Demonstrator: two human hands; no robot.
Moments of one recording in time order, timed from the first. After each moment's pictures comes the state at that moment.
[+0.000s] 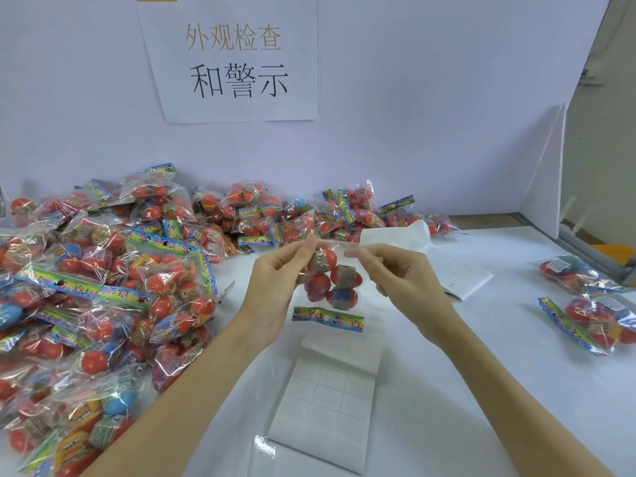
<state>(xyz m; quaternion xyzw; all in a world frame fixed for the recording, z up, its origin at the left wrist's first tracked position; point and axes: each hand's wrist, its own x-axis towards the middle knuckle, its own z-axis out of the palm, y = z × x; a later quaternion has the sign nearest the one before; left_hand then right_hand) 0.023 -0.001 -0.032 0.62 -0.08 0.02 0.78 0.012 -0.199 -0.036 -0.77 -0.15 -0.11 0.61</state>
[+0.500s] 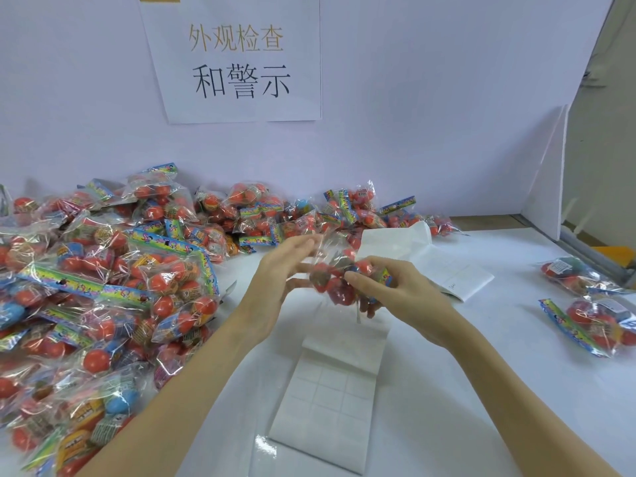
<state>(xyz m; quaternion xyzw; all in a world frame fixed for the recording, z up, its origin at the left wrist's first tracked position) 0.035 0.013 -0.037 0.67 -0.11 -0.01 0.73 0.013 -0.203 -0.036 -0.79 -0.15 0.02 0.60</state>
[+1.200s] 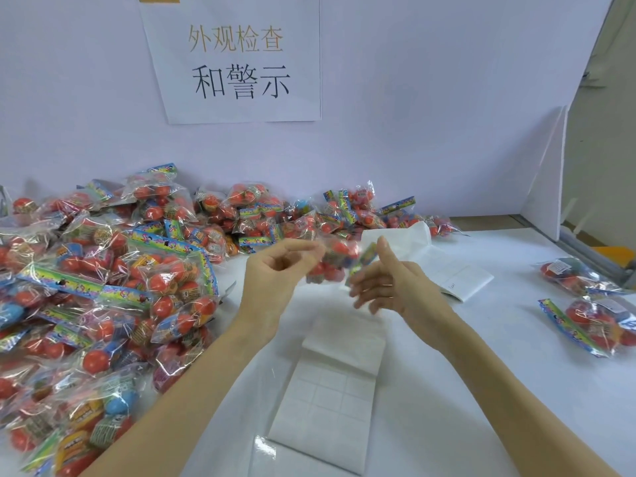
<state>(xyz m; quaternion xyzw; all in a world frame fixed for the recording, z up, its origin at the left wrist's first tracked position) 0.030 0.005 -0.040 0.65 -0.10 0.13 0.74 0.020 -0.200 -0.040 -0.71 -0.02 0.06 0.70</state>
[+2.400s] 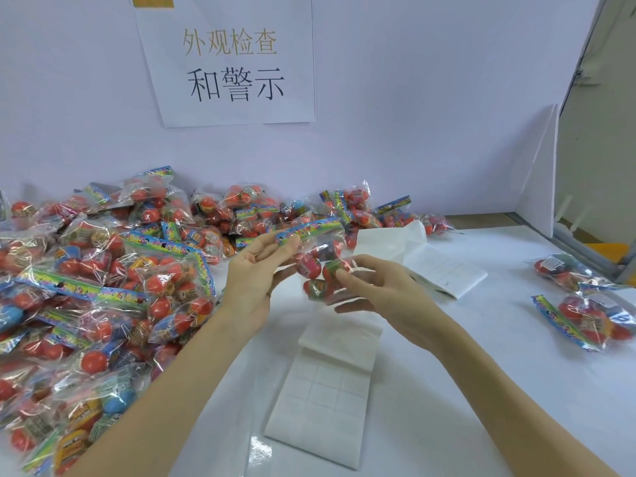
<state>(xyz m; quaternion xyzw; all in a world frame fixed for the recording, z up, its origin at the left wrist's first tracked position) 0.043 0.019 -0.035 0.55 0.01 0.06 0.83 0.008 -0.190 -0.036 -0.68 -0.12 0.09 0.71</state>
